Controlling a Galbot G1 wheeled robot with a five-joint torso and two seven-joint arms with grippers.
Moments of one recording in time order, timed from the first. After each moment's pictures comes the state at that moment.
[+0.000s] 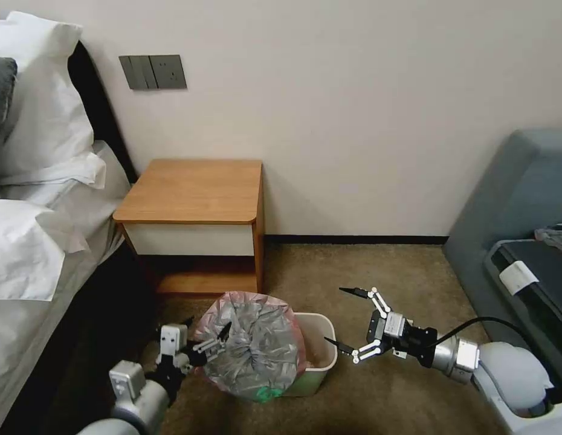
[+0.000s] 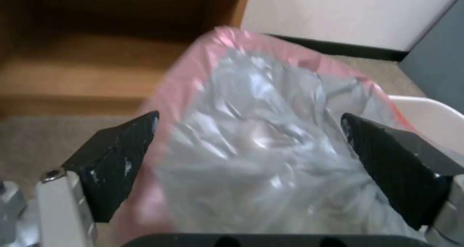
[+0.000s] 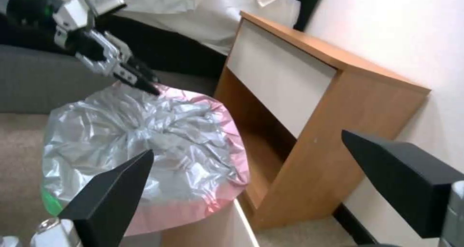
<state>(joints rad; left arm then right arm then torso) 1.78 -1.20 -0.51 -2.21 -0.50 0.26 0.04 -1.44 0.97 0.59 2.01 0.19 0.26 -0.89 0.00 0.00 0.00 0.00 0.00</state>
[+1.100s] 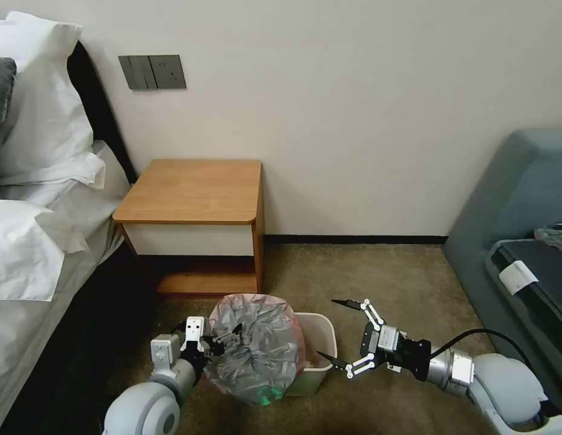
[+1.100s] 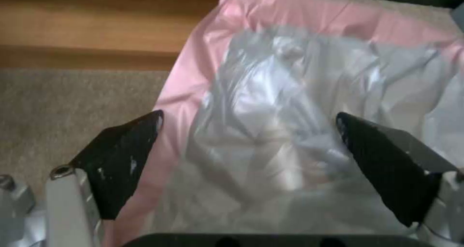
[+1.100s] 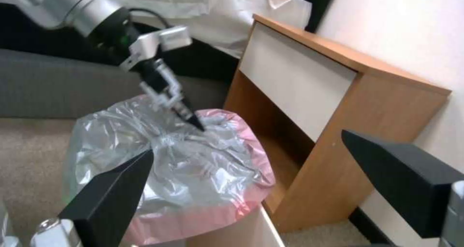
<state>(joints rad) 1.53 -1.30 -0.48 -2.17 -0.47 0.70 -0.06 -1.49 1.00 0.59 2.04 0.17 0.26 -0.89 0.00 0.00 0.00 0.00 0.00</state>
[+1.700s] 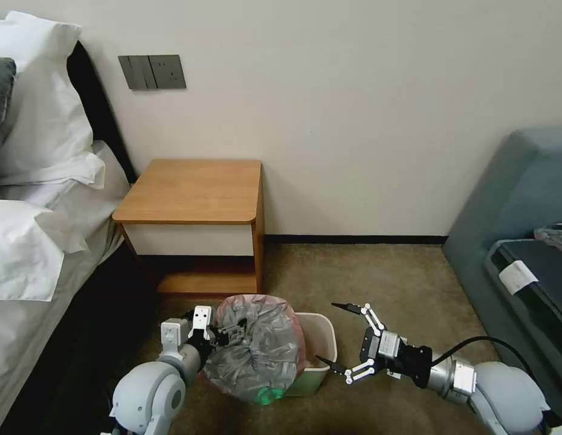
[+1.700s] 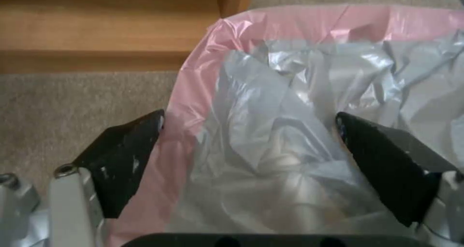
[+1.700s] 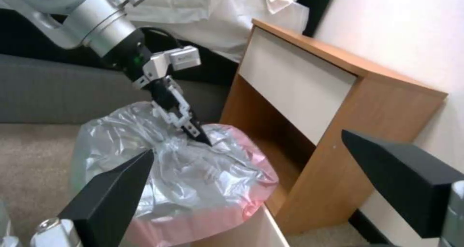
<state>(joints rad) 1.47 -1.33 -0.48 -2.11 -0.38 0.74 0.00 -1.53 1.02 0.60 2.06 0.16 0.29 -0.88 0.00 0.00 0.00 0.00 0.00</state>
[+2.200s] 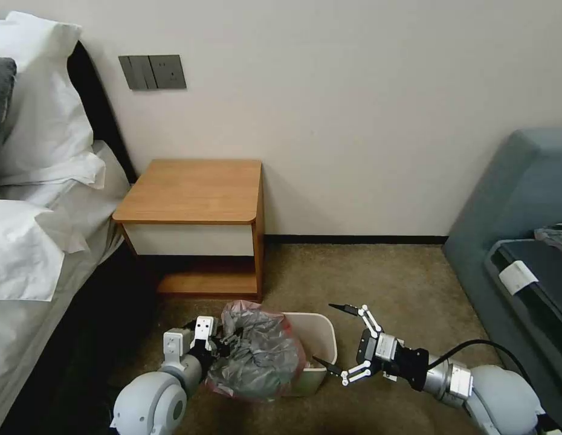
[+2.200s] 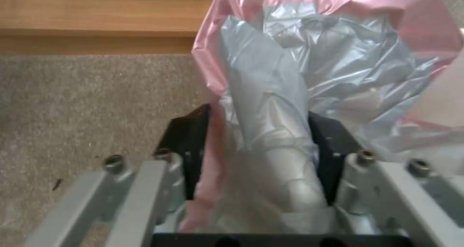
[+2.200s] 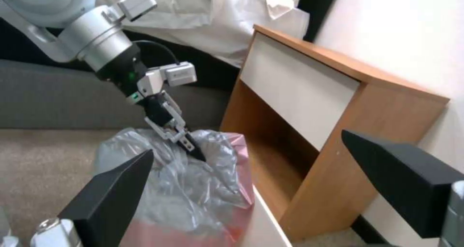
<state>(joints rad) 1.49 -1.33 -0.47 -2.10 -0.36 0.74 0.03 -1.54 1.04 0.59 2.07 0.15 0.30 -0.88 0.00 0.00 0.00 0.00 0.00</state>
